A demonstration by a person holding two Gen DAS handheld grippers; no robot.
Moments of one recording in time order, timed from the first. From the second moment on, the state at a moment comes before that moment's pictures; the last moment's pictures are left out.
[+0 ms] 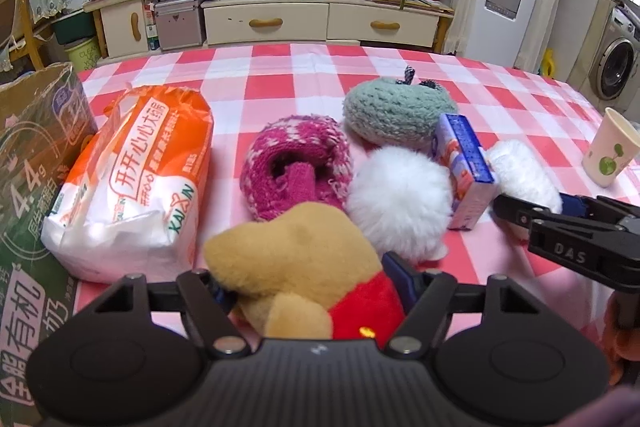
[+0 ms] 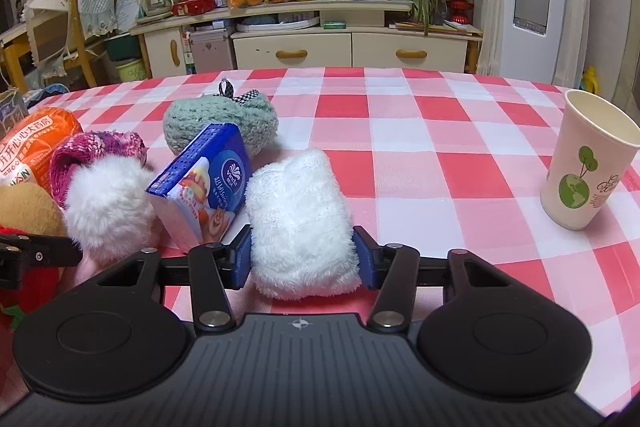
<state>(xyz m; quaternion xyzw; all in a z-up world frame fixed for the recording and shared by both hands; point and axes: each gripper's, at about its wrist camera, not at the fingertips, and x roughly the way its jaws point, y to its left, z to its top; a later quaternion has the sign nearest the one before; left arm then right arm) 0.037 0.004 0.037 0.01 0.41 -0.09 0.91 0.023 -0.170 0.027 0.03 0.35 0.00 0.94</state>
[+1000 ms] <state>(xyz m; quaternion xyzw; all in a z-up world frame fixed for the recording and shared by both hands) 0.013 0.021 0.035 -0.08 0.43 -0.17 0.89 -0.023 -0.167 0.020 0.17 0.33 0.02 0.93</state>
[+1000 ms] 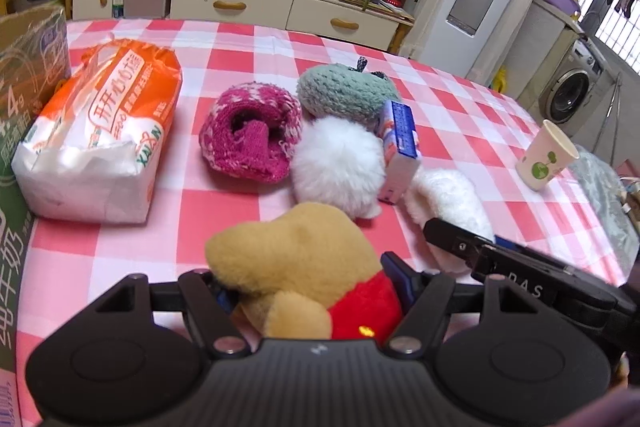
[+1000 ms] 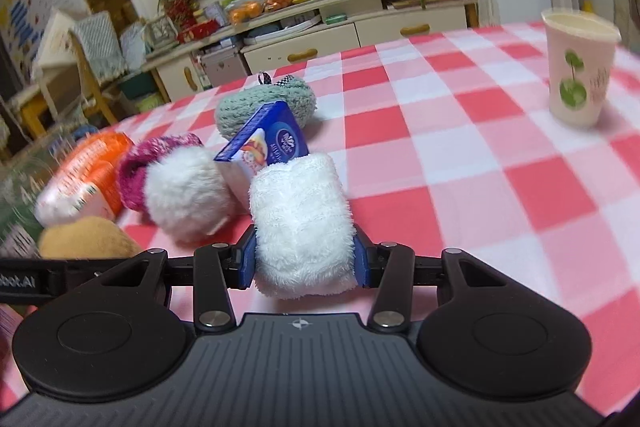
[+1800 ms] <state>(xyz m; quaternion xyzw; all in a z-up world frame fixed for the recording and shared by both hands) -0.009 0.067 0.077 -0.16 0.37 -0.22 0.89 -0.044 -0.150 0.056 0.29 0.32 0.05 0.90</state>
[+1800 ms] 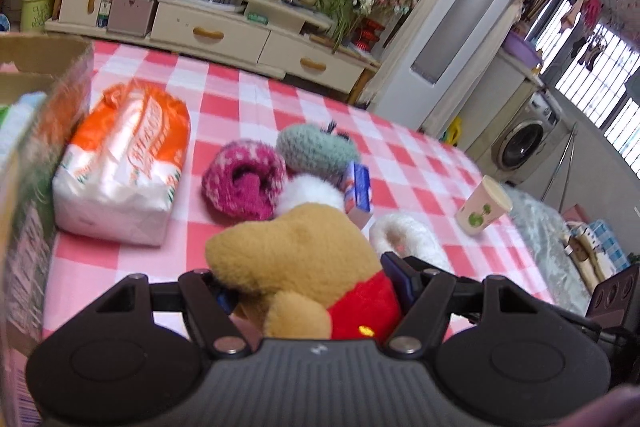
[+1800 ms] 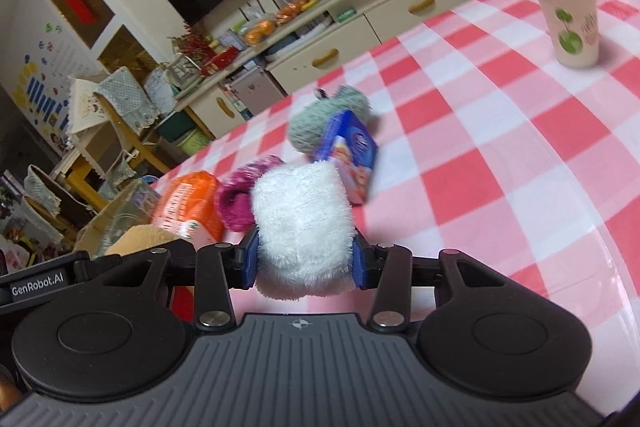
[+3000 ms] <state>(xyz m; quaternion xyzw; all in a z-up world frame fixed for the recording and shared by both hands) -0.017 0.279 0.118 -0.26 0.23 0.06 0.94 0.053 0.044 0.108 0.13 0.28 0.26 0.91</state>
